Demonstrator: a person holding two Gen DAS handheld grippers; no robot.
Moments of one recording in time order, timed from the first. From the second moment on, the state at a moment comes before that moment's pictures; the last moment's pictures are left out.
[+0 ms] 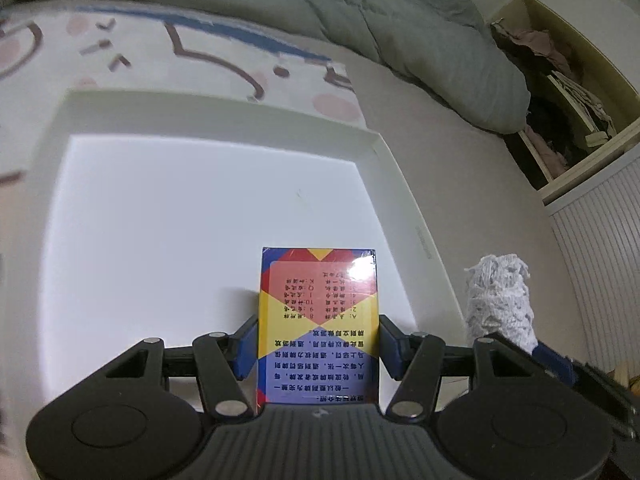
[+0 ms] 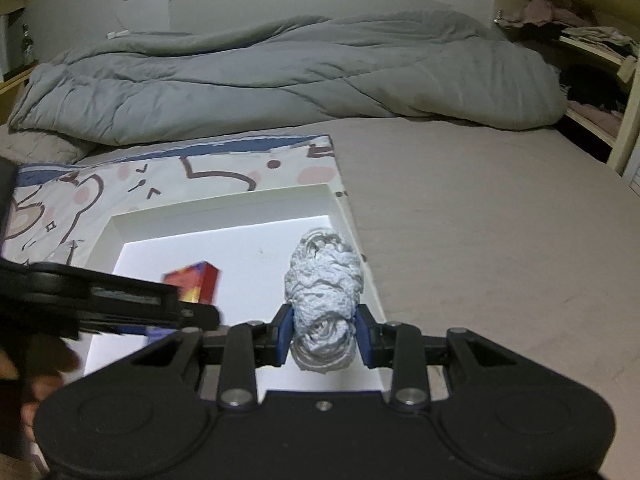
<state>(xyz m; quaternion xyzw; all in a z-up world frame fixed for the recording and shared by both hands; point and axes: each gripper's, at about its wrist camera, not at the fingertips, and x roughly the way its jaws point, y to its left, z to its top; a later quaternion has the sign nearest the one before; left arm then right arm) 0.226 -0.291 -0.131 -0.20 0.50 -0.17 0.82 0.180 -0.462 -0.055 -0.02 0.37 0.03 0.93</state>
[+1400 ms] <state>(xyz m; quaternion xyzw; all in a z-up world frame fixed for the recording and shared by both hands) 0.207 -0.296 -0.127 -0.20 0.52 -0.15 0.82 0.192 -0.484 -0.070 0.00 0.40 0.01 0.92</state>
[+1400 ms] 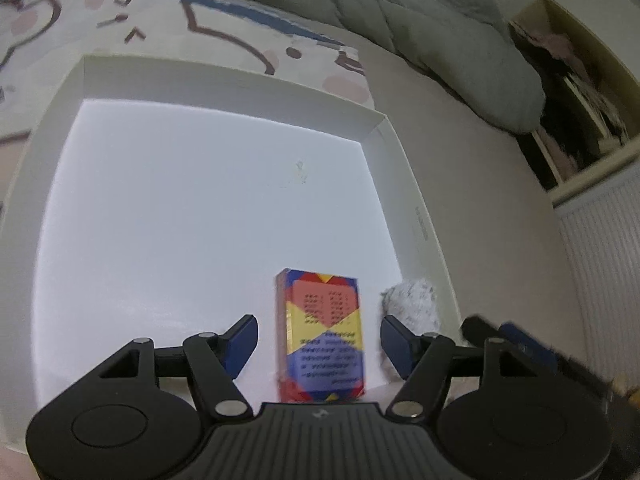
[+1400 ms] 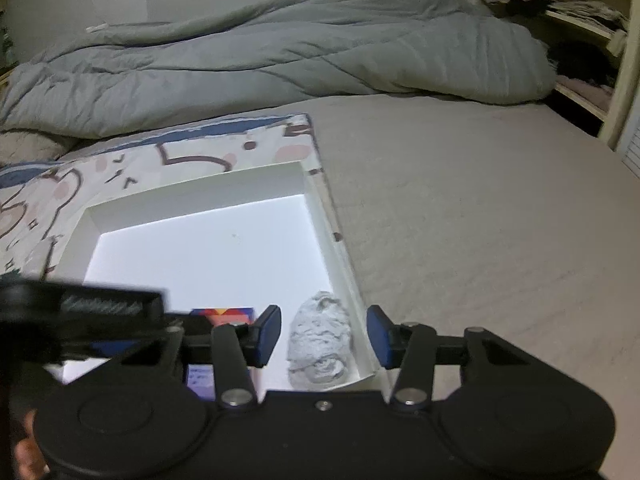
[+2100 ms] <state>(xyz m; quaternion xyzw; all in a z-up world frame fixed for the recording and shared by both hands) 0.187 -0.246 -0.114 -0.10 0.51 -0.16 0.84 0.204 -0.485 -0.107 -0.02 0.48 -0.05 0.88</state>
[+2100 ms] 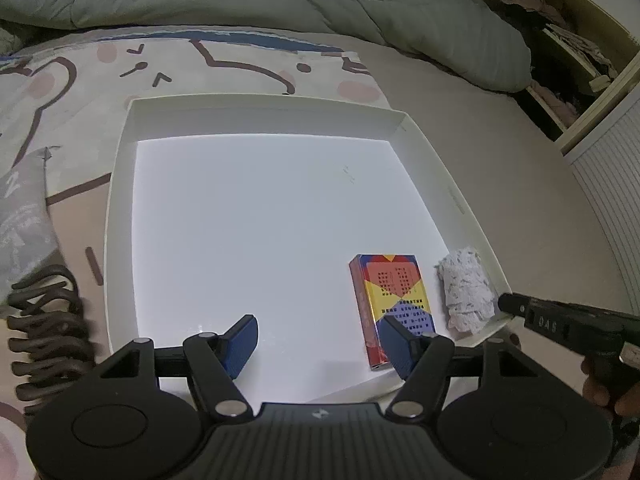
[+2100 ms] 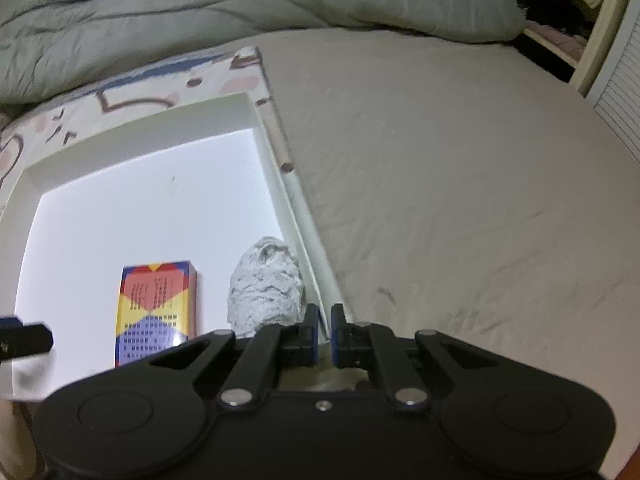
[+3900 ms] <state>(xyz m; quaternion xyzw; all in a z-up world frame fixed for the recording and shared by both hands) 0.143 -0.130 -0.011 -0.02 0.42 -0.08 0.90 0.134 -0.394 -0.008 -0.01 0.38 -0.01 0.93</state>
